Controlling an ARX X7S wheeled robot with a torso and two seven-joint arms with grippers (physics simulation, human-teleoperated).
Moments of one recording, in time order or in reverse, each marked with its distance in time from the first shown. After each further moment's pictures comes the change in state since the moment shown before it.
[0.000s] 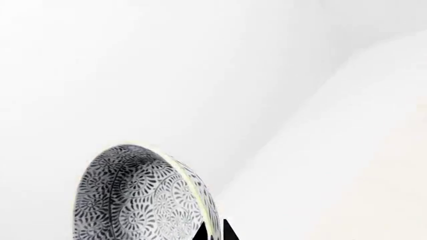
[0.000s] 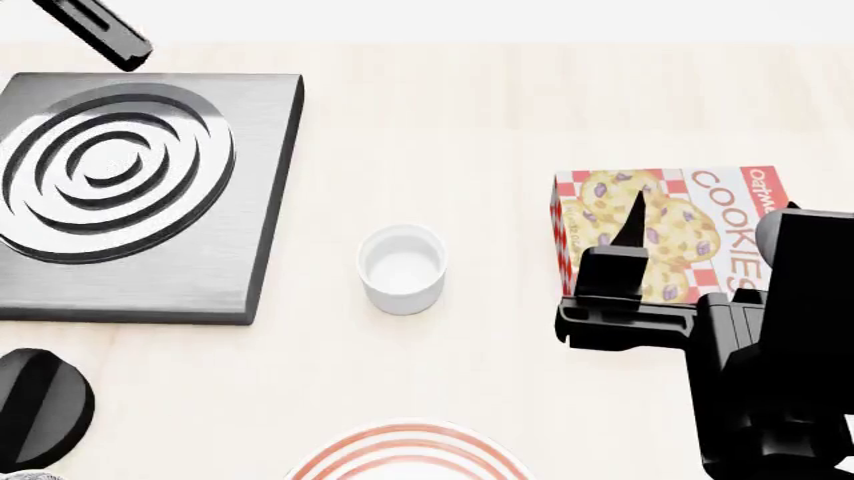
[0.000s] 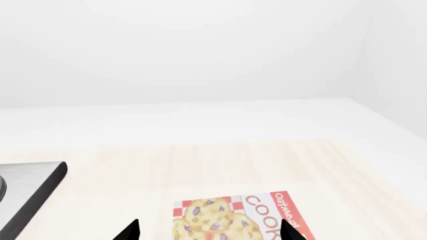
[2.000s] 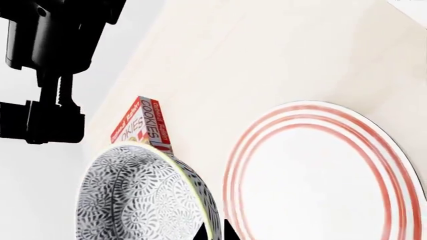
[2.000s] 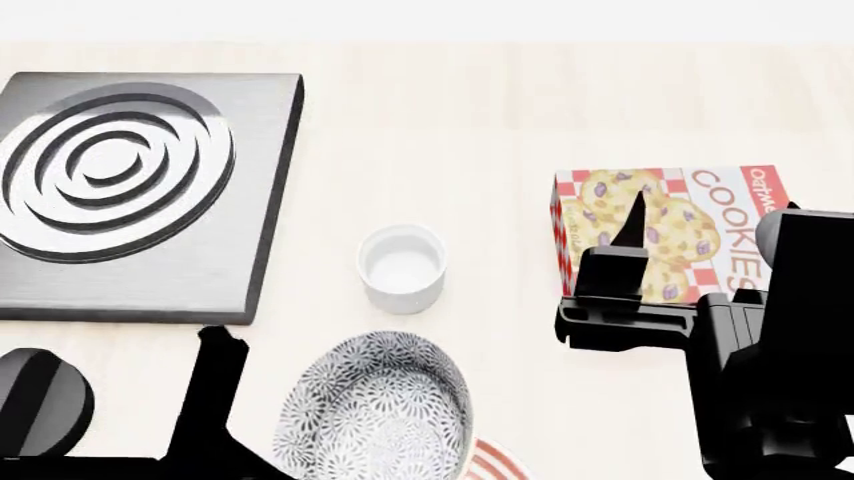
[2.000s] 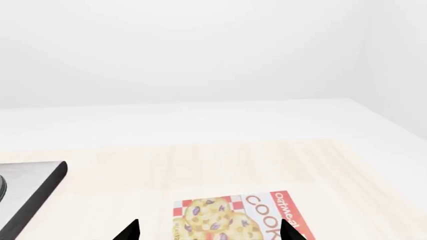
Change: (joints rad) left arm 0.166 -0.285 0.492 0.707 0.116 0.204 0.540; right arm -0.003 0.021 -0.002 0.006 0.056 -0.011 0.043
